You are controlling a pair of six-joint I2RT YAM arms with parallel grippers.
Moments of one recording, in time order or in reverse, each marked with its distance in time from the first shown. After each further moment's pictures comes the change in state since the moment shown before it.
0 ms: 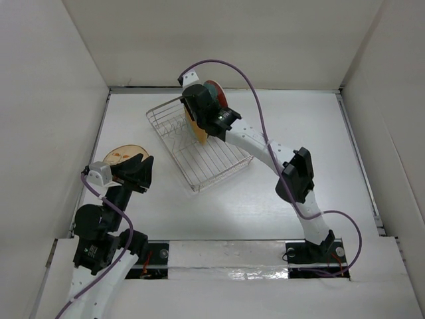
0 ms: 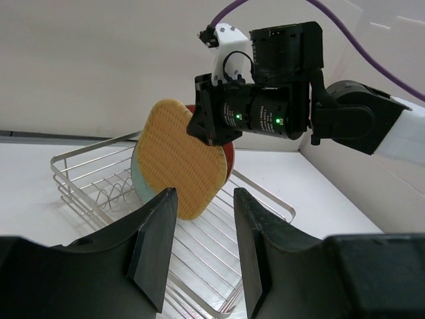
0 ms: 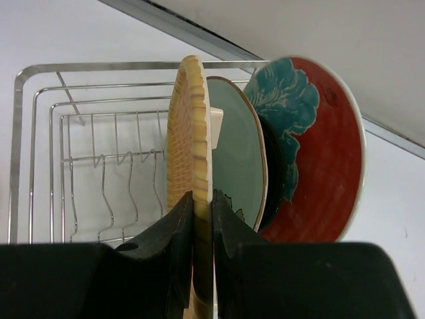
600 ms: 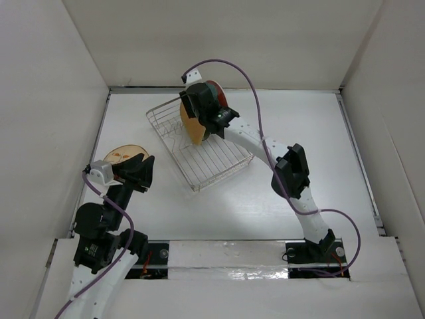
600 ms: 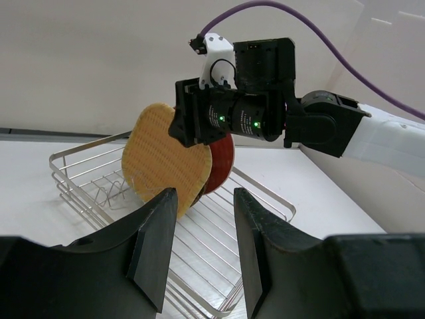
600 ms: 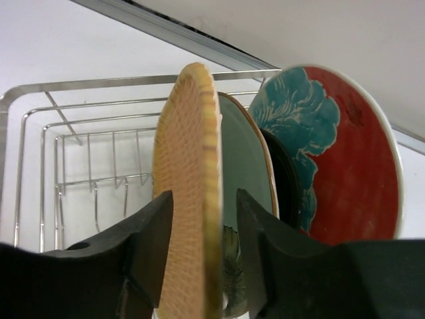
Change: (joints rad) left arm 0.000 0.012 0.000 0.000 0.005 0.000; right arm -0.046 0.089 0.025 0.090 -0.069 0.031
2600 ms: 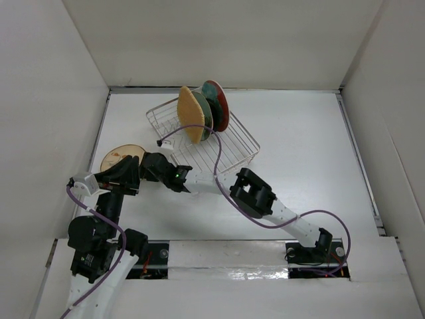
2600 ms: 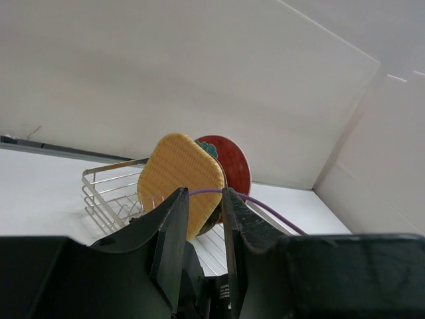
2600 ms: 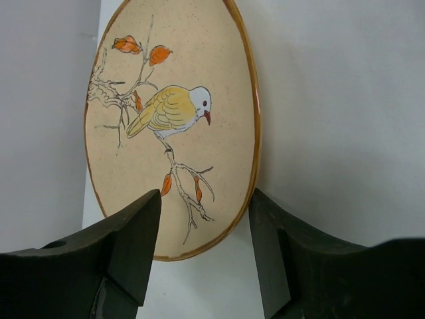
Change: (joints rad) left arm -0.007 -0.097 0.000 0.000 -0.151 -0.013; right arm 0.328 0.315 -0.092 0.278 -0.135 1.028
